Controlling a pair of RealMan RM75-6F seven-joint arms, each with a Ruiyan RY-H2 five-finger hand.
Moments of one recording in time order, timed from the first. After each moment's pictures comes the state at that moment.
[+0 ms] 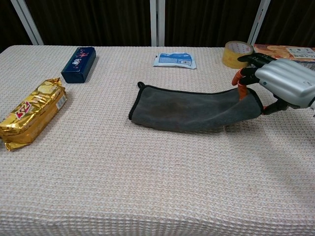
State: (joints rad) left arm -0.11 -1.16 -0.03 -1.75 1.46 1.44 0.19; right arm 0.56 -1.73 -0.01 -0.80 -1.68 1.30 0.05
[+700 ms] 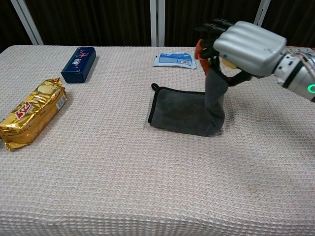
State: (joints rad) left arm -0.11 -1.16 -0.03 -1.73 1.47 1.45 0.16; right arm 0.78 -1.70 0.06 -0.94 -1.75 1.22 -0.11
